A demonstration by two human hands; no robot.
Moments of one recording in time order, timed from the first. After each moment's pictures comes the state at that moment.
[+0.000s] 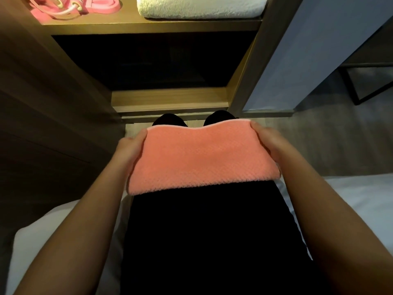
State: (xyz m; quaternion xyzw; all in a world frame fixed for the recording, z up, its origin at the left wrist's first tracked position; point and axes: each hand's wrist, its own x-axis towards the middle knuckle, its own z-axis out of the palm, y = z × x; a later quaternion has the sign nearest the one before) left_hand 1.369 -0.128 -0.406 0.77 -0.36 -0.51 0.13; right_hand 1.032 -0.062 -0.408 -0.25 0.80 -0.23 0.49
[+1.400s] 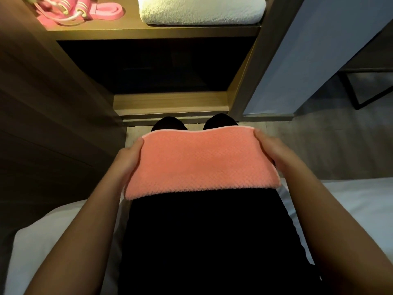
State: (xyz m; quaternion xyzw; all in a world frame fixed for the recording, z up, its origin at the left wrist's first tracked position) left_hand 1.380 -0.112 -0.408 0.75 -0.38 -0.53 0.08; right_hand 1.027 -0.044 -0.406 -0.27 0.80 -0.20 0.50
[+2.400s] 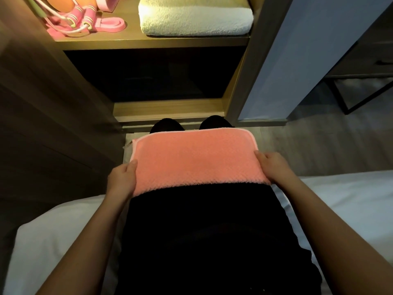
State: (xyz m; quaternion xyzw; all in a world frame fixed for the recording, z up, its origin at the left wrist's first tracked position) left_hand 1.403 -0.057 -0.429 0.76 -0.48 -0.42 0.12; right_hand 1.031 0.012 -0.412 -0.41 0.83 -0.11 0.36
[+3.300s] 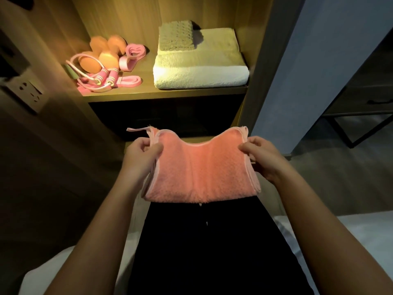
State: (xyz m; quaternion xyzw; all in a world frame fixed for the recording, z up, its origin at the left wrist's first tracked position) left_hand 1.329 -0.103 -0.274 0.63 -0.52 -0.47 0.33; right_hand 1.056 -0.068 -0.313 -0.31 0.68 -0.42 0.52
